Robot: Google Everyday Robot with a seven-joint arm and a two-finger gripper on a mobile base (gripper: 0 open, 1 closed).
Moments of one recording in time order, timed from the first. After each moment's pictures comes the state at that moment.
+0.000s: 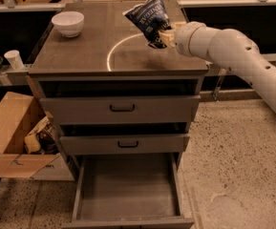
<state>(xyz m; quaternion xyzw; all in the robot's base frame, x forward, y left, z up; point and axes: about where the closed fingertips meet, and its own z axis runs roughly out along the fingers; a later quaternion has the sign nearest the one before) 0.775 -0.110 0.914 -0.33 0.70 0.07 0.63</state>
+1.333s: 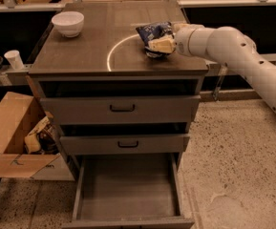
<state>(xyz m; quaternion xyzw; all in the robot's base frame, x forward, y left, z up) 0.796 -0.117 0.890 -0.30 0.74 0.10 0.60</state>
